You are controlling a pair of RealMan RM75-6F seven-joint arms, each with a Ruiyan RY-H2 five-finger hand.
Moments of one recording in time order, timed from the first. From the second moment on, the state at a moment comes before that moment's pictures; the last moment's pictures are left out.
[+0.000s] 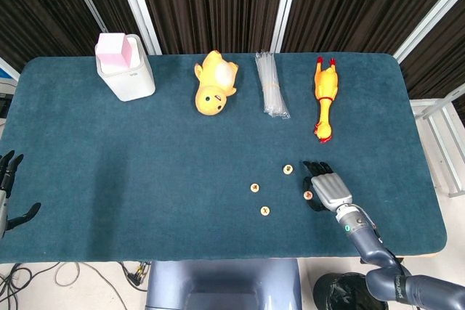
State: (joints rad) left arm -0.07 -1.11 -0.07 -1.63 1.47 1.54 0.09; right arm 0.57 -1.46 0.04 -1.39 -1.17 0.89 -0.18
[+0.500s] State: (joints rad) left arm -0.07 -1.11 -0.07 -1.63 1.47 1.54 0.09; right arm 0.58 -1.45 0.06 -1.41 -1.18 0.89 -0.18
